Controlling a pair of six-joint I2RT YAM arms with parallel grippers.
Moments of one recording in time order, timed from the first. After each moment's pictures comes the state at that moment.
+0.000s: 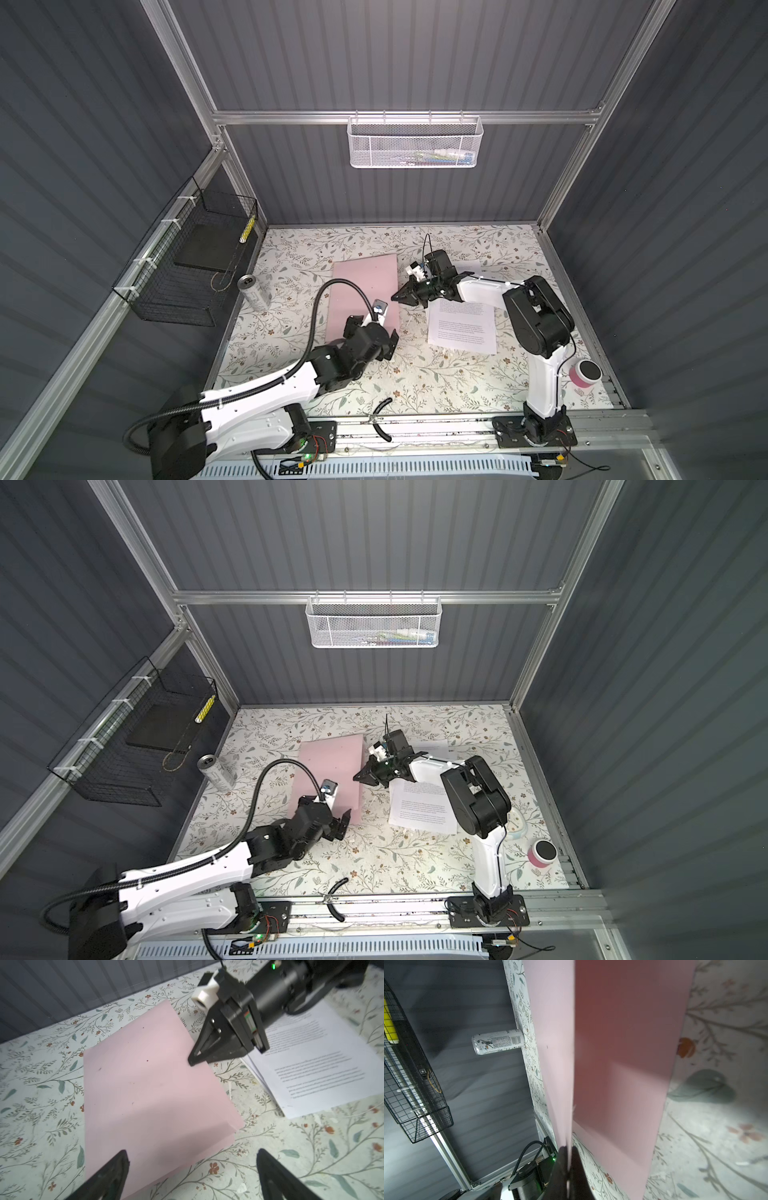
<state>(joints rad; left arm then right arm) -1.11 1.13 0.64 -0.26 -0.61 -0.26 0.53 2.02 1.26 -0.04 -0.81 0.95</state>
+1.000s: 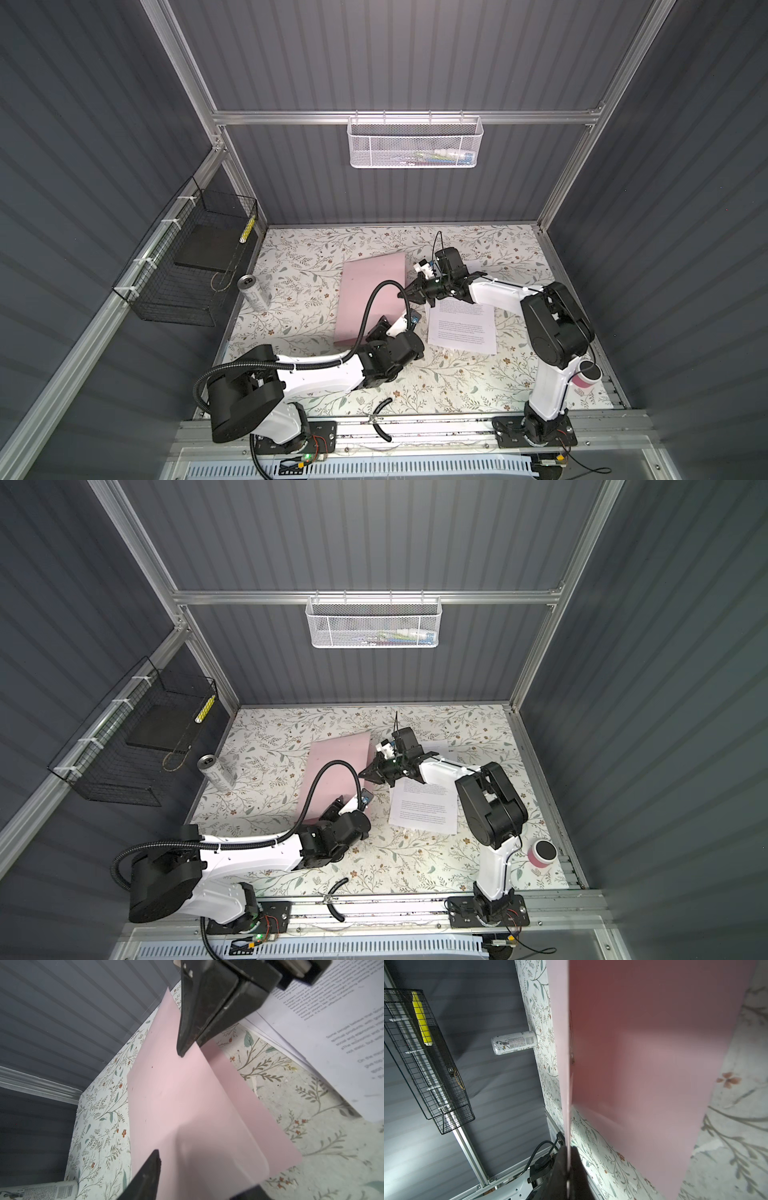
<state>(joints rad) -1.15 1.45 0.72 -0.08 -0.85 -0.02 0.51 1.89 1.17 -0.03 -0.83 1.01</state>
